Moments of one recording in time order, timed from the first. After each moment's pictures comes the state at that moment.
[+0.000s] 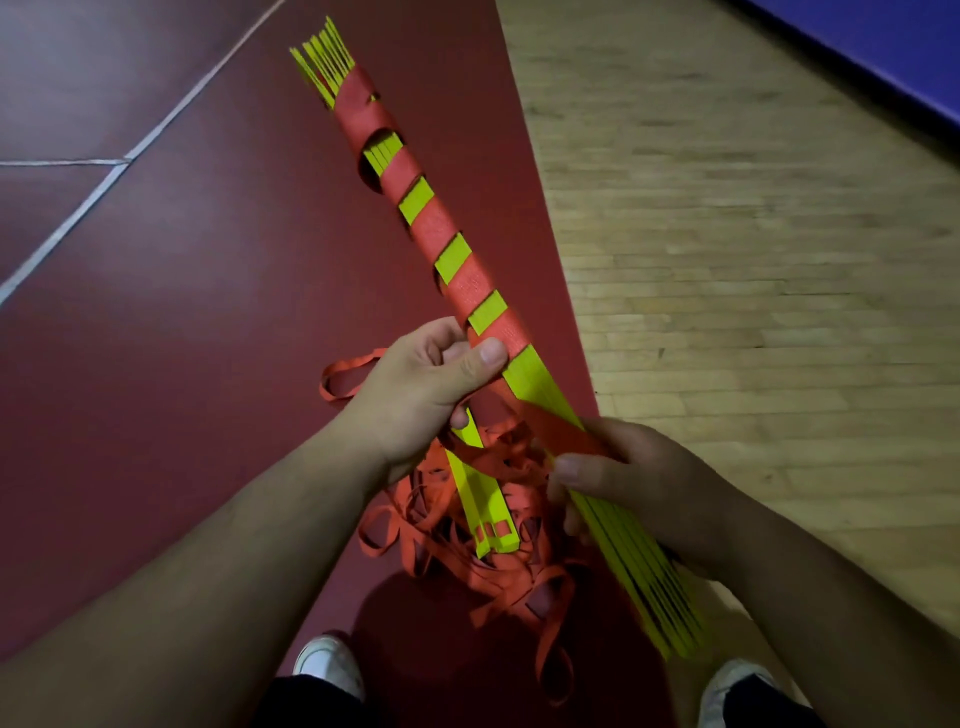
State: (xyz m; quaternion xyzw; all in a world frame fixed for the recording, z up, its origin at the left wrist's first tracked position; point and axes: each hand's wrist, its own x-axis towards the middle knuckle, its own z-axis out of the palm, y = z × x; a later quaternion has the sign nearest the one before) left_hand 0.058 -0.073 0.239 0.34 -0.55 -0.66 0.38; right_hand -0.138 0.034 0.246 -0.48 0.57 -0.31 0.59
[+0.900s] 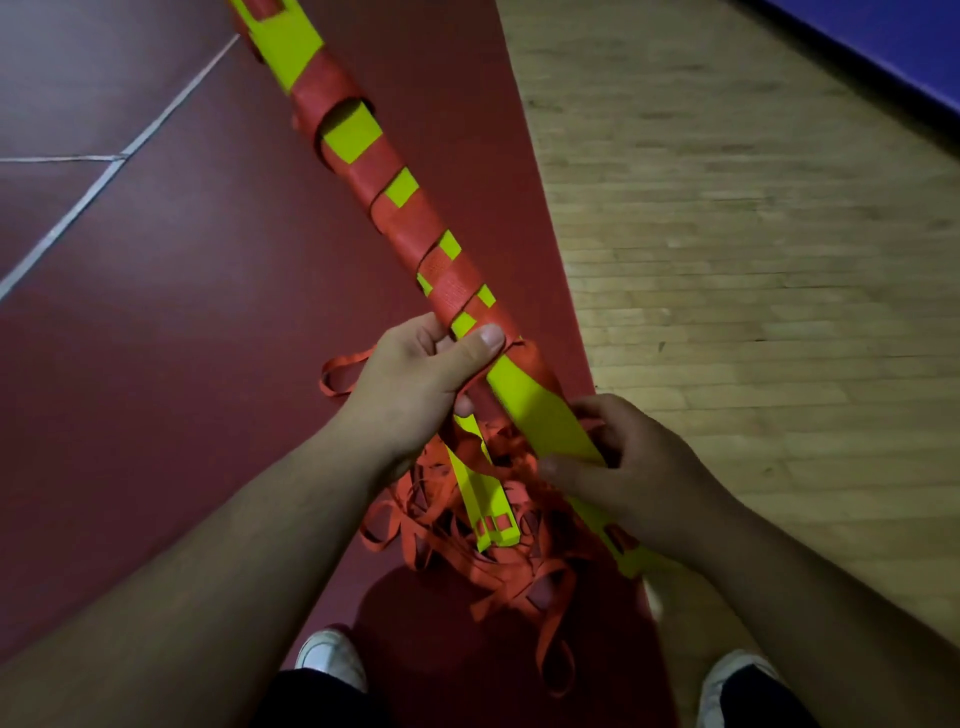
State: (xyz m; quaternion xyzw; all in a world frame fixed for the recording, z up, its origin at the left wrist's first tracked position) left_hand 0.058 -0.066 0.247 0.39 -0.56 -0.61 0.40; right_hand -0.130 0.034 0.238 -0.52 0.69 -0.27 0.43
